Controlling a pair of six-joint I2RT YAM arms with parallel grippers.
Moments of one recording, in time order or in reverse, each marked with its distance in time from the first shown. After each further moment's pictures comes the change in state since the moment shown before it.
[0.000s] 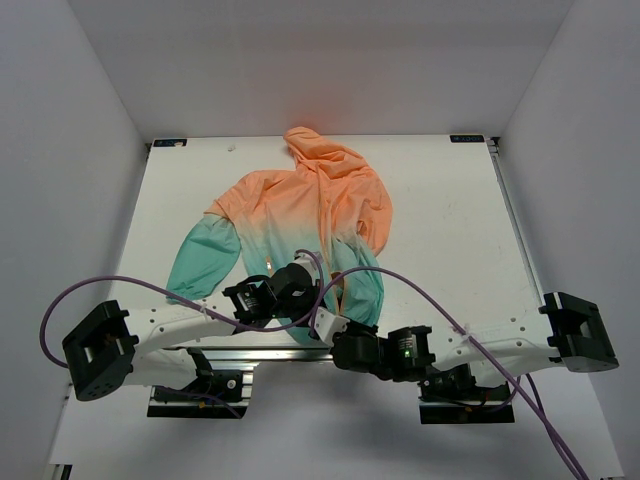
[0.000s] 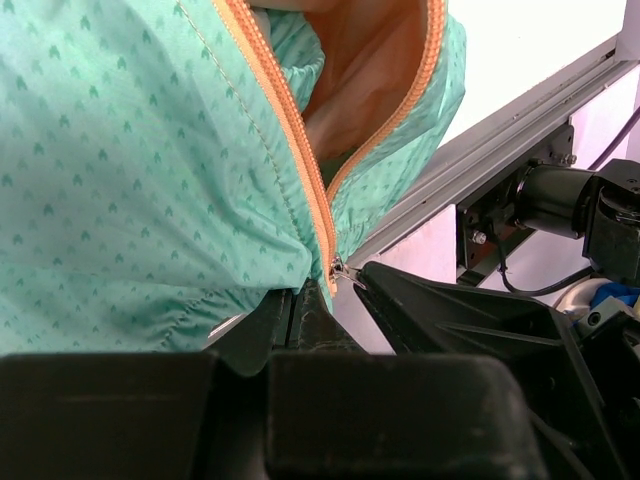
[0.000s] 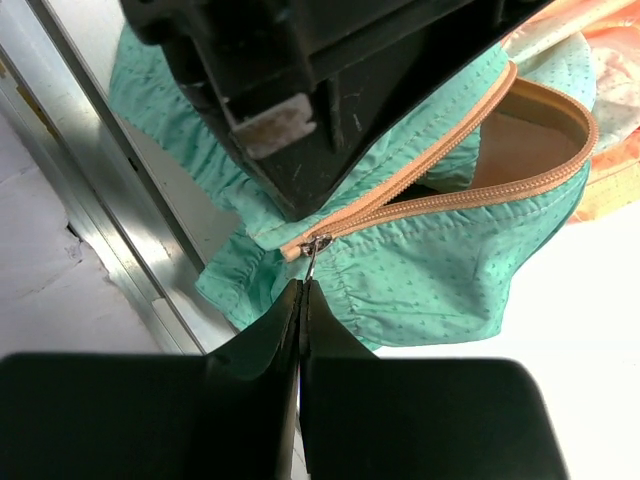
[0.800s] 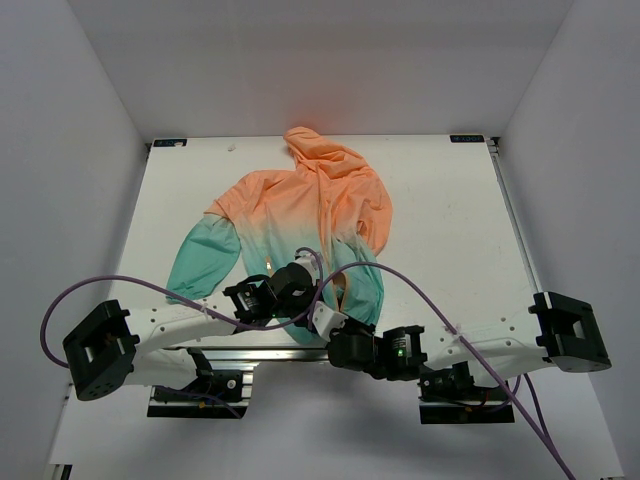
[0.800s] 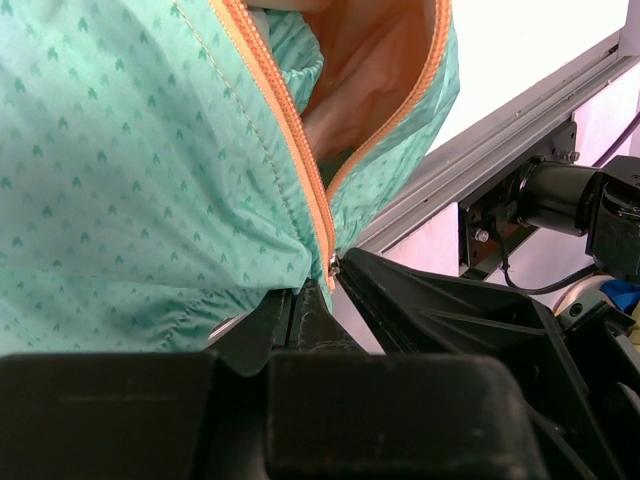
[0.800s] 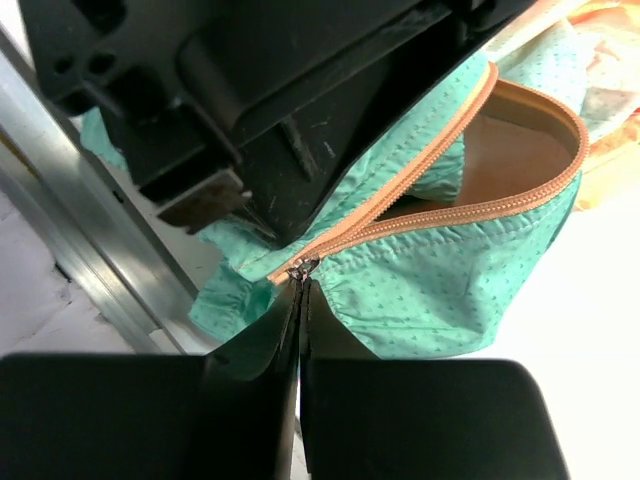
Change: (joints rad) left arm 0.003 0.005 0.000 0.000 0.010 0.011; right arm -0.019 0.049 0.000 0.056 0.043 0.048
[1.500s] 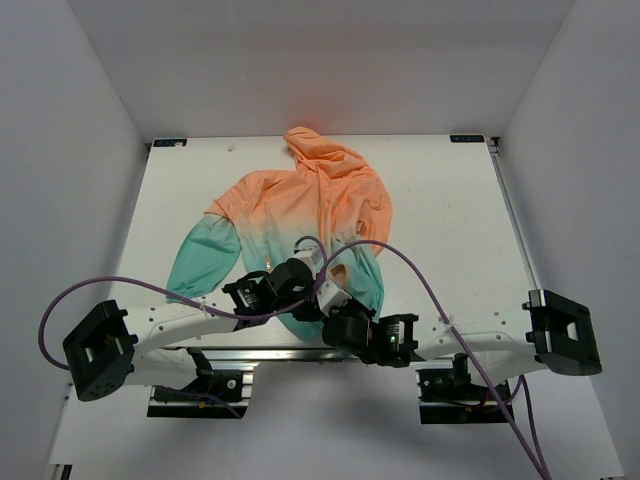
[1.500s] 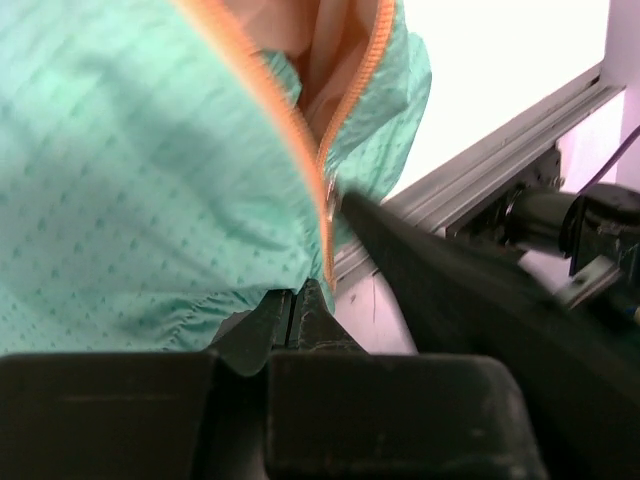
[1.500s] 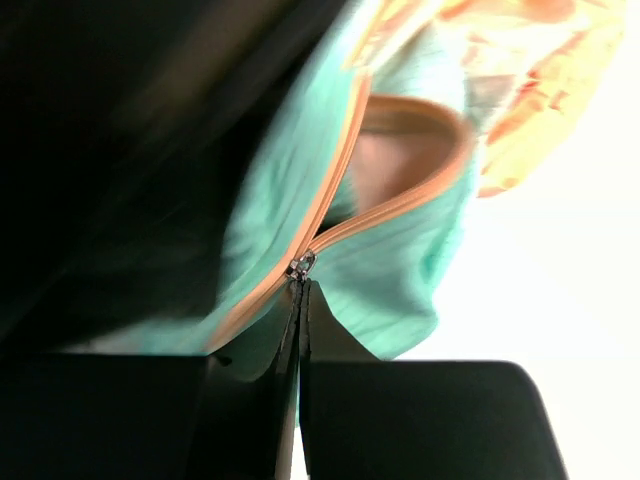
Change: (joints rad) left arm 0.013 0.000 0.032 -0.002 -0.037 0.011; right arm -0.092 0.041 0.032 0.051 0.142 0.044
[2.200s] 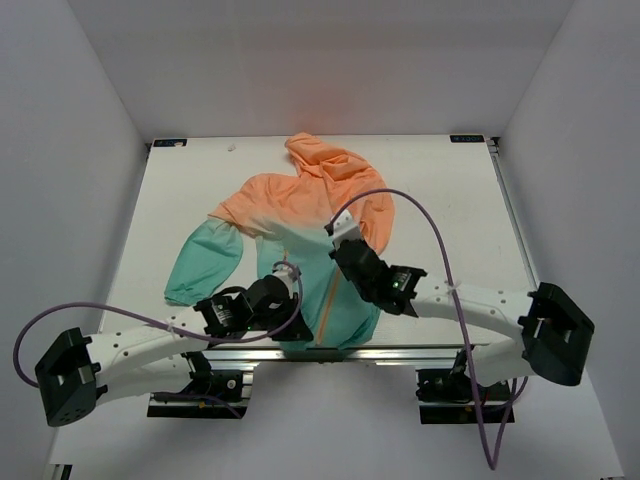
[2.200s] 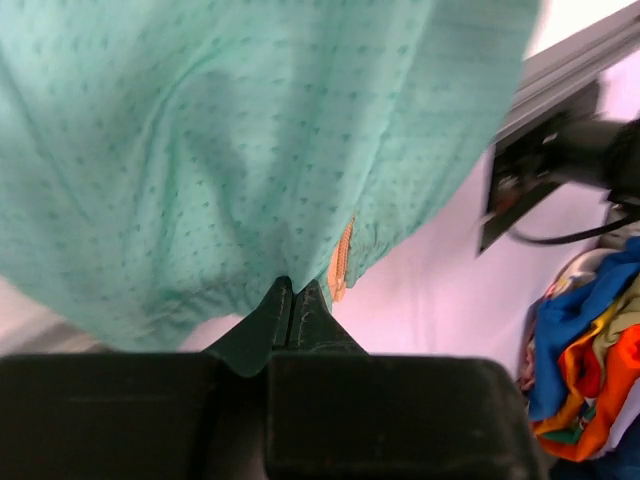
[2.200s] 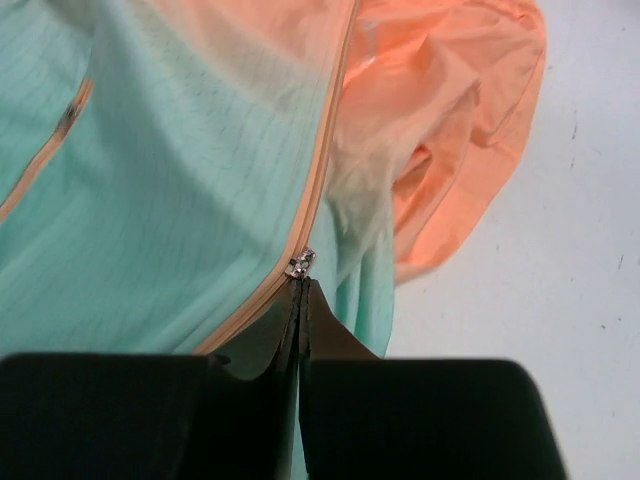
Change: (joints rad) left arm -0.003 -0.222 -0.126 -0.173 0.063 -0.051; right arm -0.401 0.029 0.126 0.152 -0.198 -0.076
